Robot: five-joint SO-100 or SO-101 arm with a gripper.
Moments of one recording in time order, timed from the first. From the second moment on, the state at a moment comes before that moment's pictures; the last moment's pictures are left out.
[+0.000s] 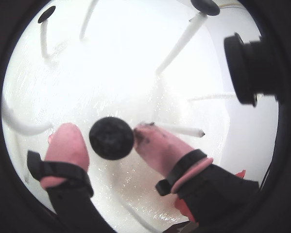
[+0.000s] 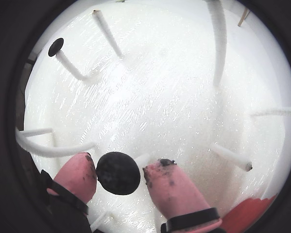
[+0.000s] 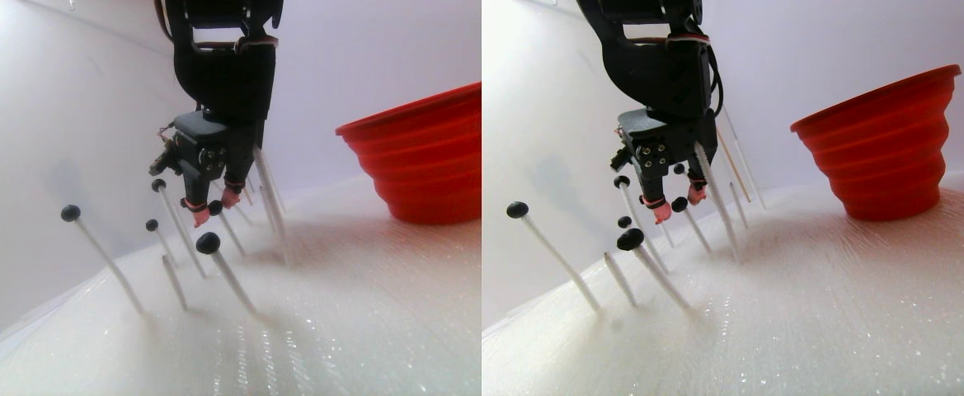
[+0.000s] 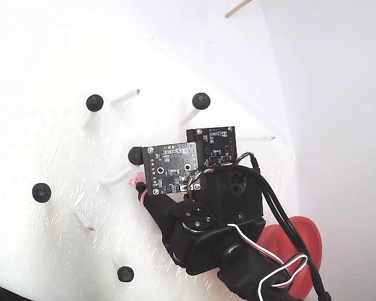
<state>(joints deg) 3.7 81.2 130.6 -17.2 -131.7</state>
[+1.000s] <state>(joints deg) 3.7 78.8 129.2 -20.5 -130.0</state>
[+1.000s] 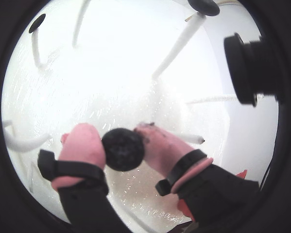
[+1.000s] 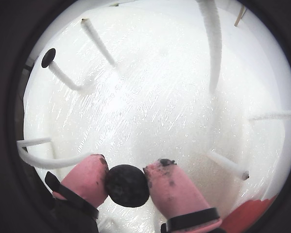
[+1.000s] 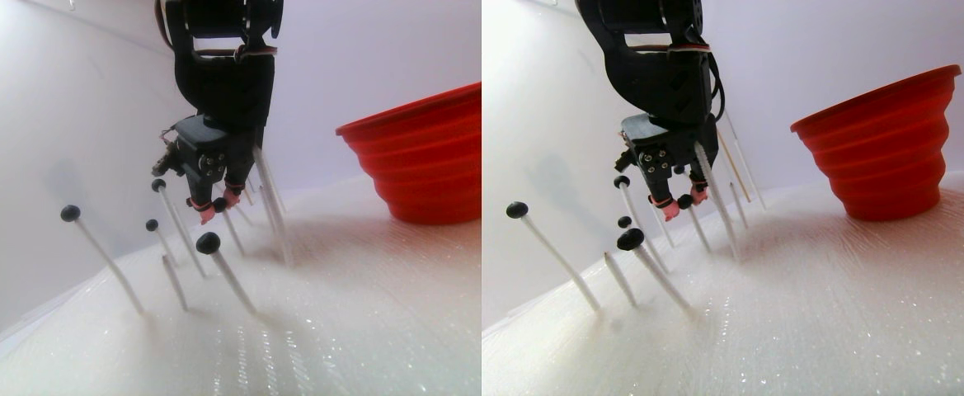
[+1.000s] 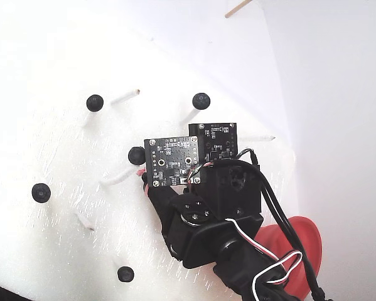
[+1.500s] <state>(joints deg) 3.7 79.8 129.2 -18.8 -128.1</state>
